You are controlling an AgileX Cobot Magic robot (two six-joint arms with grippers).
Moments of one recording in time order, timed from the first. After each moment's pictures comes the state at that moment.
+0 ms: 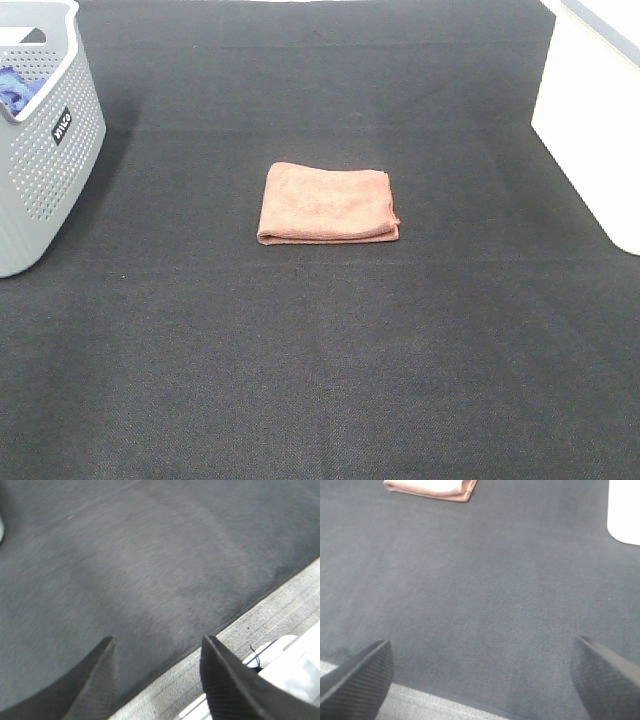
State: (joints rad) left arm -0.59 0.28 -0.52 -0.08 1.08 -0.04; right arm 0.13 0.19 -0.51 0.13 1.08 -0.14
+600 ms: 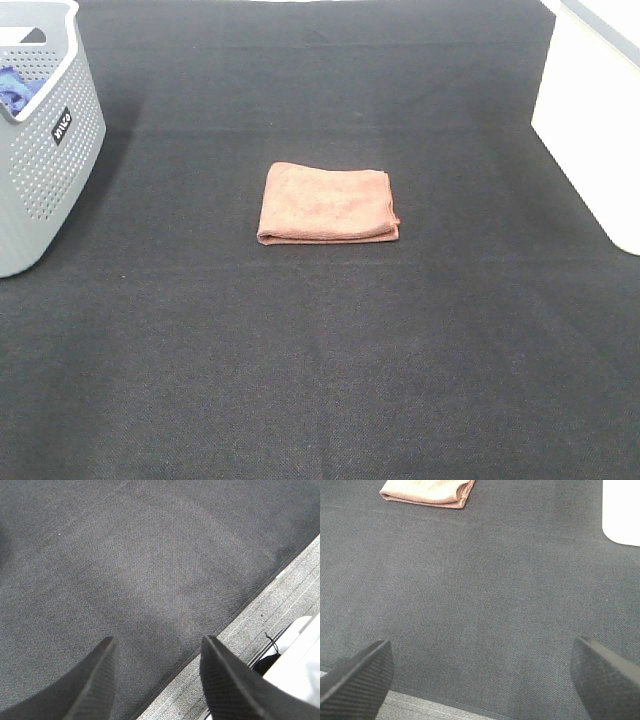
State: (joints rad) left arm -0.59 0.28 -0.50 -0.09 1.06 0.11; right arm 0.13 0.19 -0.51 0.13 1.07 -0.12
